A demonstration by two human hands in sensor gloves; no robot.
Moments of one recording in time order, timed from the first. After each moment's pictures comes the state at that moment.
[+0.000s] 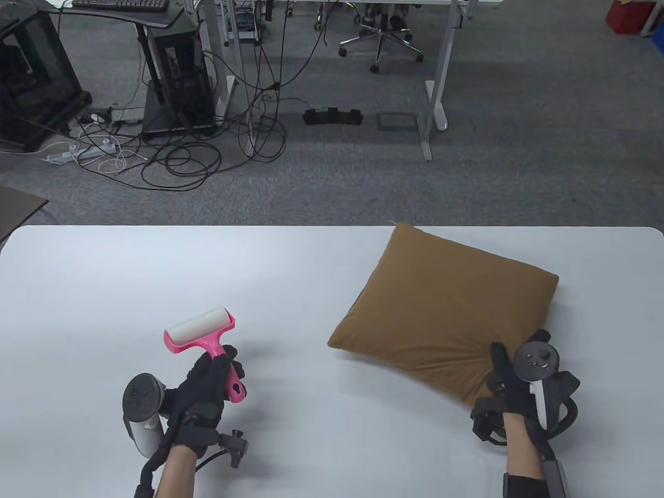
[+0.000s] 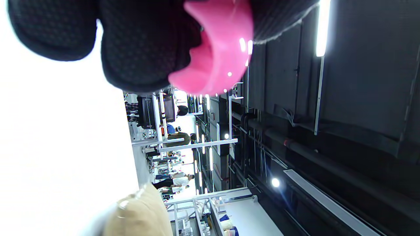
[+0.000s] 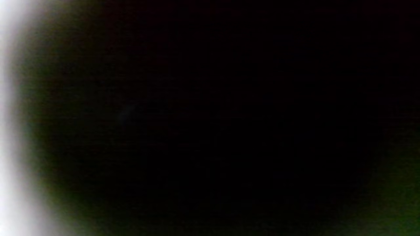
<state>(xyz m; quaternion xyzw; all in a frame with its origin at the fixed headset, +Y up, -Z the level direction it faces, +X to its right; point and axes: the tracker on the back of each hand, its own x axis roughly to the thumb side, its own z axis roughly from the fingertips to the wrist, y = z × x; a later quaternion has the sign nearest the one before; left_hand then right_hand) -0.259 -0.735 -0.306 0.05 -0.03 0.68 0.74 0.325 -0.718 -0.337 -0.35 -0.09 0.90 0.24</state>
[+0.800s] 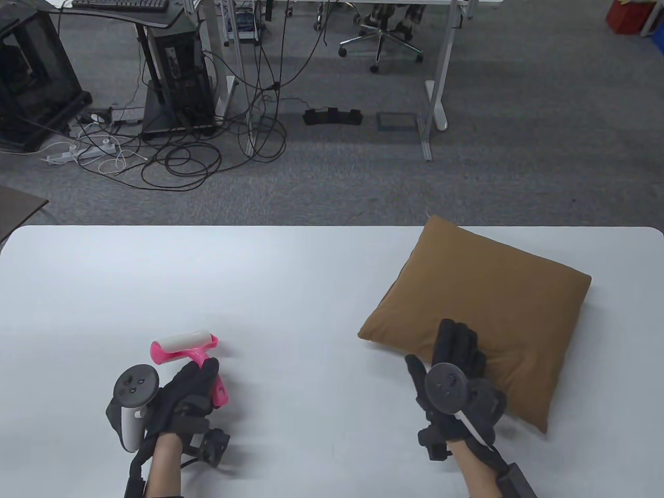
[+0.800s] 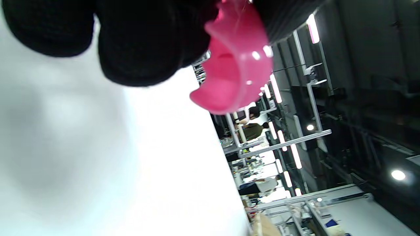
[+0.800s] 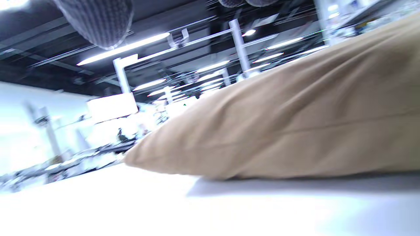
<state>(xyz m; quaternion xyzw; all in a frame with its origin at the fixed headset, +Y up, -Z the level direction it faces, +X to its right) -0.303 -0.768 -0.319 -0.04 0.11 0.55 0.82 0.154 -0.698 -0.308 0.03 -0.12 0.98 0.13</state>
